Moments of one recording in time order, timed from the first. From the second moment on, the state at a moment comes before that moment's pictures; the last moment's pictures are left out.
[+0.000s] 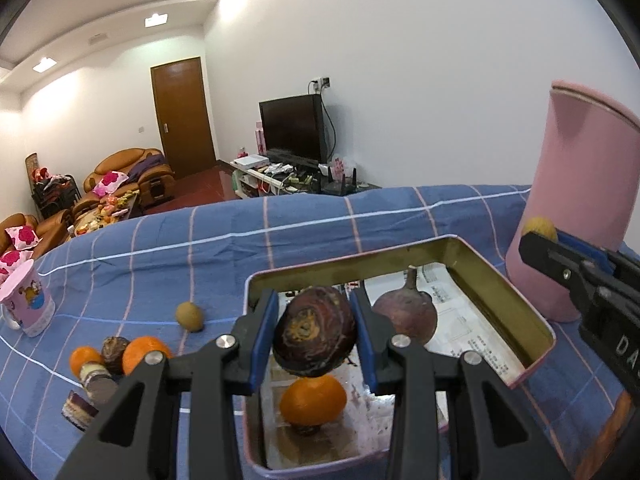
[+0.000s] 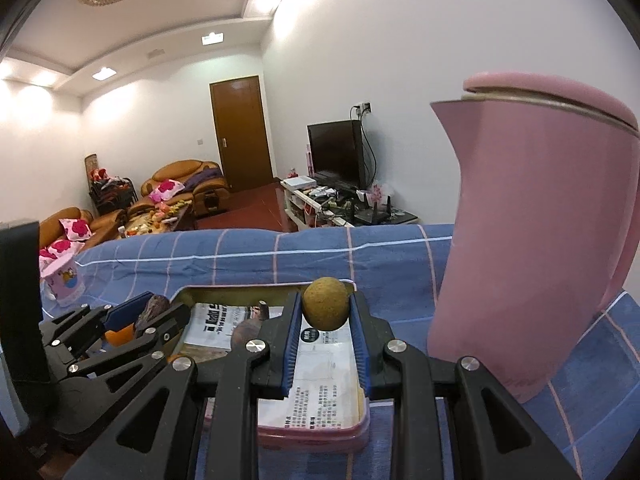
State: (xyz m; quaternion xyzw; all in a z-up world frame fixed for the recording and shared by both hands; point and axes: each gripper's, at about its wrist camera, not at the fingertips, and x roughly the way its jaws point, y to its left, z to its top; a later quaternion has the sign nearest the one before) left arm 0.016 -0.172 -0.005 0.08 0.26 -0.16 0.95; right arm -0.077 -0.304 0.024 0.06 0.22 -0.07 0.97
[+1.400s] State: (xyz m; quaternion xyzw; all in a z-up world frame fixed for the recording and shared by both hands) left arm 0.035 -0.181 -0.016 0.09 0.30 -0.15 0.94; right arm -0.053 -0.290 -0.003 0.09 0.29 -0.02 0.95
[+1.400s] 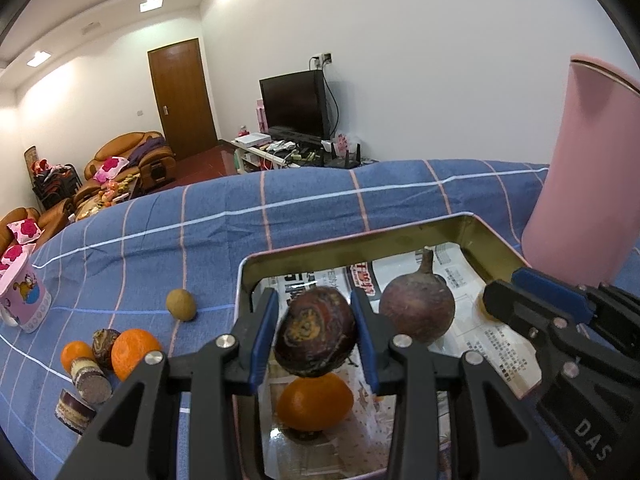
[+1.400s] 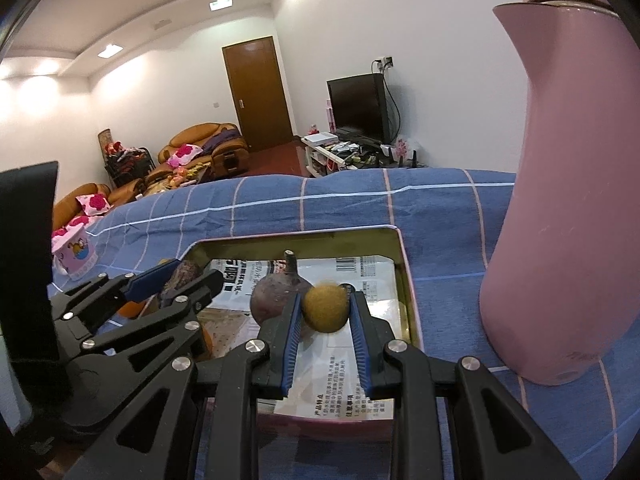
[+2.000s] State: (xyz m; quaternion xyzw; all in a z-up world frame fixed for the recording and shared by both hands) left arm 0.006 -0.166 0.000 0.10 0.22 -0.12 0.96; right arm -0.086 -0.296 0.028 0.07 0.18 -0.13 0.97
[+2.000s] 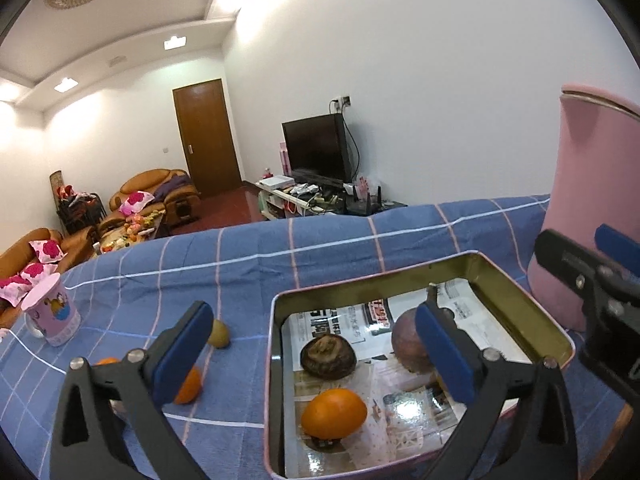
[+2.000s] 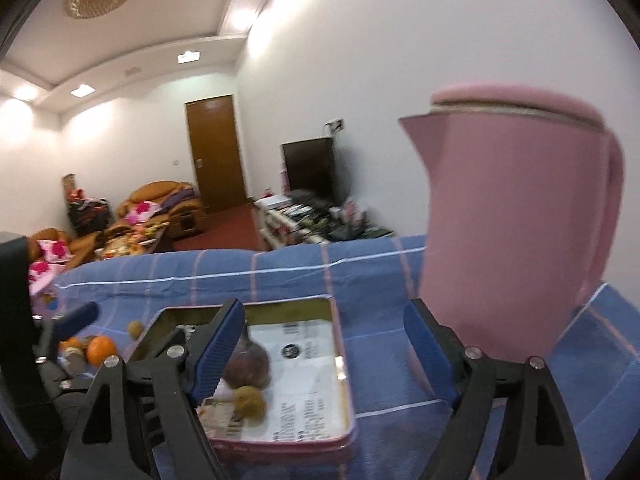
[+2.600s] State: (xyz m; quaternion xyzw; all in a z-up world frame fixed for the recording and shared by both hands) left arm -0.005 -0.155 0.003 0.11 0.20 -0.10 0.97; right arm -0.101 -0.298 0.026 0.05 0.13 -0.18 0.97
